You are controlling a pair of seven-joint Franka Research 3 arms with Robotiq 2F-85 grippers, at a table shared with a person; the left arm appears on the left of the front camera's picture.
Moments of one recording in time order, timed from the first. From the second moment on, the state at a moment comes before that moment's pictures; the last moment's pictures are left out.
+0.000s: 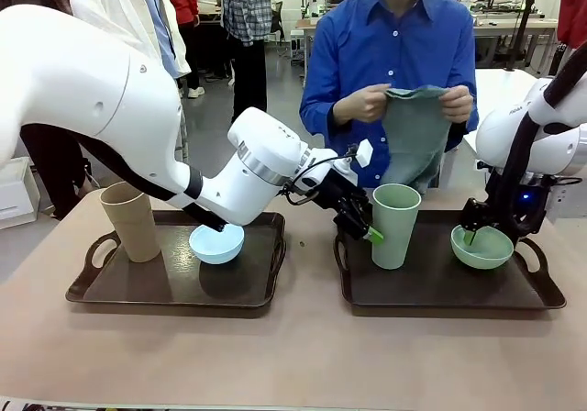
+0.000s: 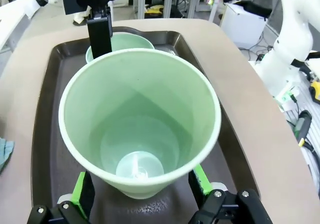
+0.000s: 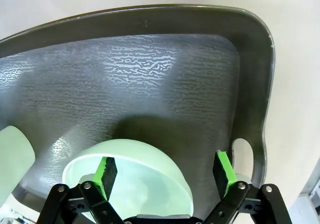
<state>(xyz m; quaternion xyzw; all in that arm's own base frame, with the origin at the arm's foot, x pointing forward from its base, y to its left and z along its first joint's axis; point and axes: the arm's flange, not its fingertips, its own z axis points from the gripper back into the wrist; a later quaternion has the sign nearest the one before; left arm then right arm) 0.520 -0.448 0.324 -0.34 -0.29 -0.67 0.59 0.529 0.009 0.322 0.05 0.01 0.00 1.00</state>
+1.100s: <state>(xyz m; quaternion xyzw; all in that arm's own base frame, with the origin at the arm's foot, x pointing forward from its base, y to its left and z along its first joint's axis) 0.523 -0.478 0.315 -0.34 -0.29 -0.67 0.60 0.532 0.009 0.321 0.05 0.01 0.00 1.00</state>
